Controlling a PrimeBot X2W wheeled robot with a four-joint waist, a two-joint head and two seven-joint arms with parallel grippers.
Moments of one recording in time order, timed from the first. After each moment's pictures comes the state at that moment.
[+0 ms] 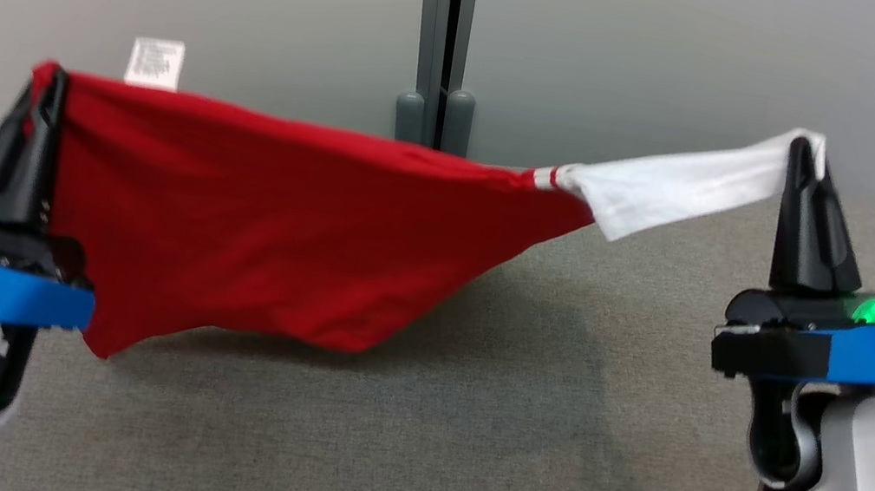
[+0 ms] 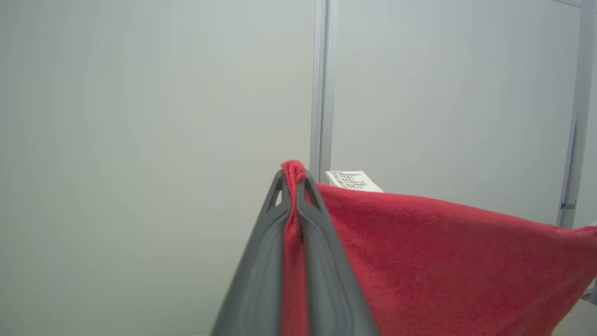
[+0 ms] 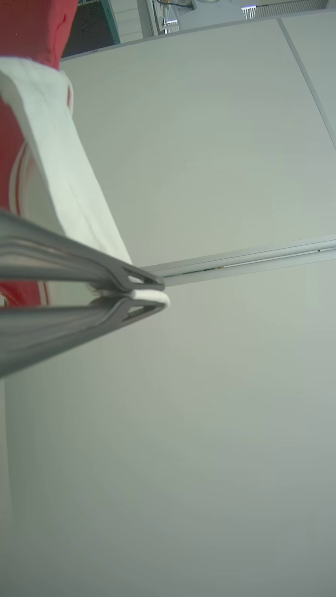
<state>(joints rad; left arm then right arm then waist) -0.29 0.39 -0.16 0.16 -0.52 -0.13 -0.26 -0.43 -0.05 0.01 0.24 0.29 0.13 -0.26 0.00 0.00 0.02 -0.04</state>
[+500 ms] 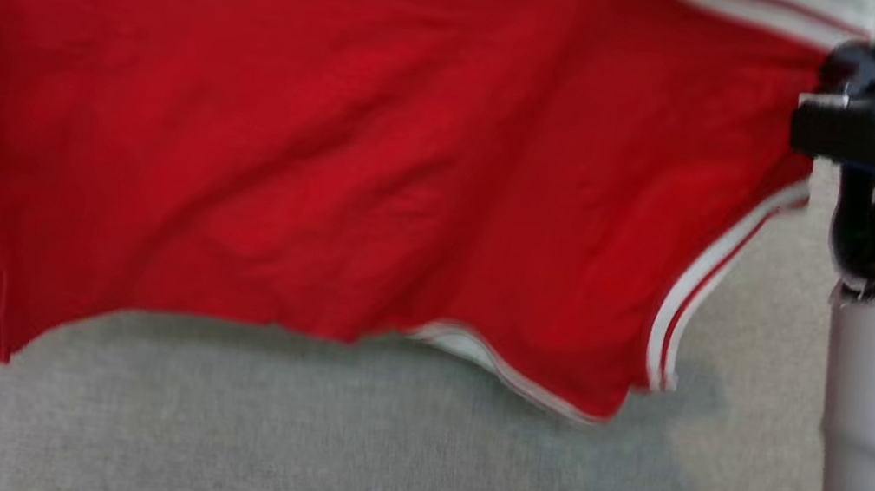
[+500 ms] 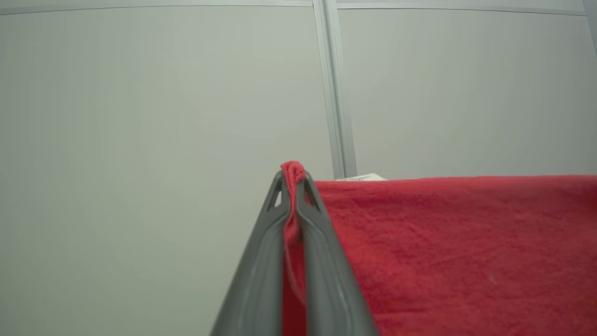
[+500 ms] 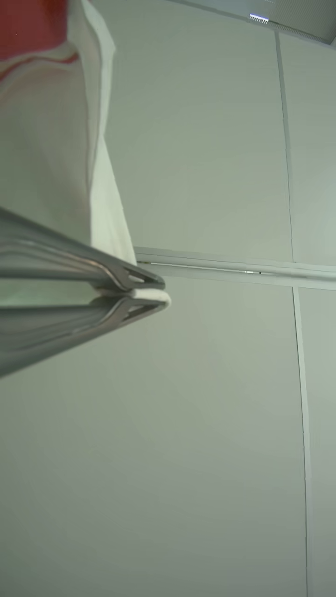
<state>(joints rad) -0.65 0.54 -0.12 0.14 -0.51 -0.13 -0.21 -0.82 -0.05 -0.02 0.19 0.10 0.13 -0.24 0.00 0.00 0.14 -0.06</state>
